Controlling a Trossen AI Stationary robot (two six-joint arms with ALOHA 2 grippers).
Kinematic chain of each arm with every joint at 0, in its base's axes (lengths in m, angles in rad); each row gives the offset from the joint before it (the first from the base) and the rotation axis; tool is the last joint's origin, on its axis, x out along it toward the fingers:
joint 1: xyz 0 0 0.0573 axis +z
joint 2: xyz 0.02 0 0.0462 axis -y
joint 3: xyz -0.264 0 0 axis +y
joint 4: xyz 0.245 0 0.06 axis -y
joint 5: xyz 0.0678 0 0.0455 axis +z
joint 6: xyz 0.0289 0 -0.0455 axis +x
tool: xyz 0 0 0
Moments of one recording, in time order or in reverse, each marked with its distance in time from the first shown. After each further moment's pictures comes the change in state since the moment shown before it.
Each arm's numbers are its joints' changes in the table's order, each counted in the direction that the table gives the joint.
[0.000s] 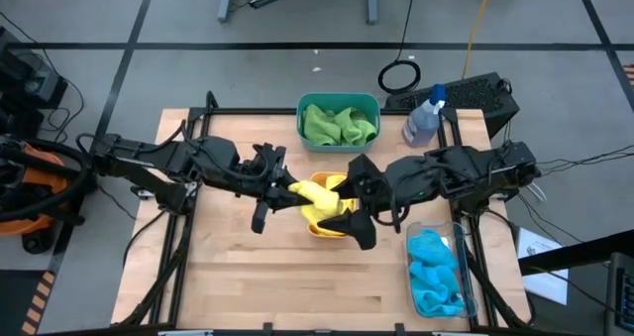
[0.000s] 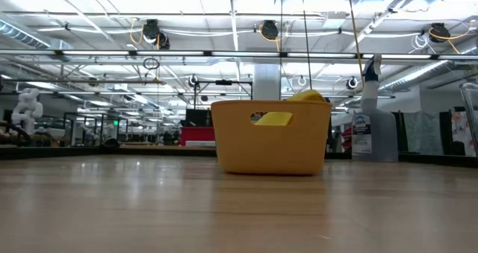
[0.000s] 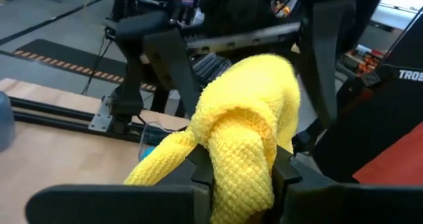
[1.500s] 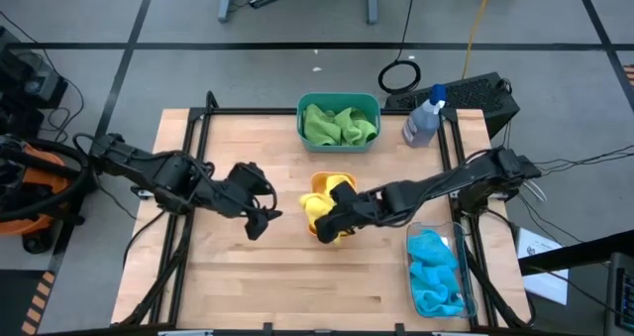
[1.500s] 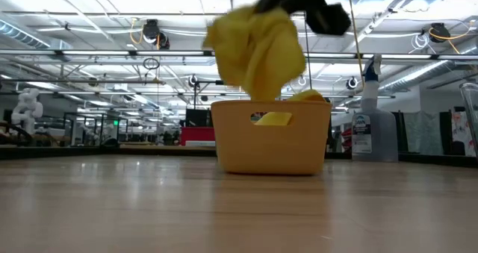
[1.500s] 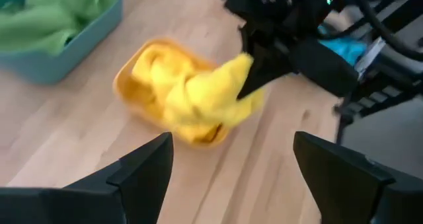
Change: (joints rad) left arm -0.147 0.013 -0.001 -0.691 0.346 -0.403; right arm -0.066 -0.052 0.613 0.128 -0.090 0.483
